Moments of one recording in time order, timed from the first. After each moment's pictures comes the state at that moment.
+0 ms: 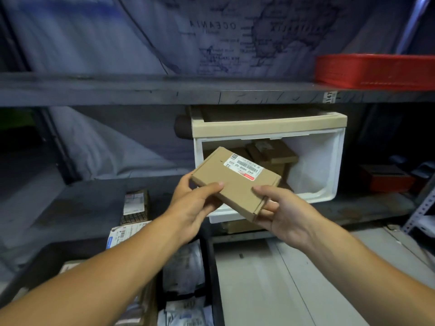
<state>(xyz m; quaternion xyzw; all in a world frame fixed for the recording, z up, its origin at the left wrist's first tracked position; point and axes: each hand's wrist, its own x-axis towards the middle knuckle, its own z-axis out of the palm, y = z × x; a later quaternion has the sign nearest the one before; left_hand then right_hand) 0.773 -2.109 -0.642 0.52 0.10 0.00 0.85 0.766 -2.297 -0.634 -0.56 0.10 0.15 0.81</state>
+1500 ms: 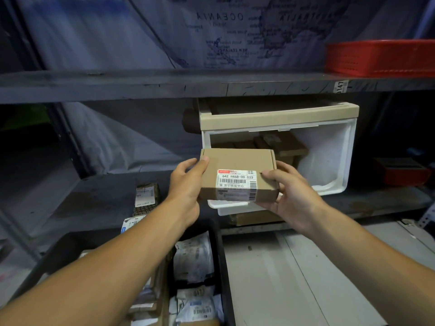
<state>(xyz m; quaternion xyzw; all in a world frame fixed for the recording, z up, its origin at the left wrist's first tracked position) 0.774 -2.099 -0.631 0.56 0.15 0.10 0.81 0.768 -2.296 -0.630 -0.56 0.06 0.08 0.82</state>
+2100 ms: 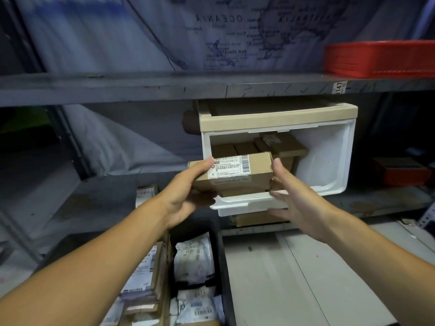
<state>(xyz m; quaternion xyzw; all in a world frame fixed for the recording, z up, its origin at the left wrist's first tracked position) 0.763 -2.075 -0.626 0.62 0.04 -0.09 0.78 0.760 -2.311 -0.629 -0.69 -0.03 0.14 0.70</state>
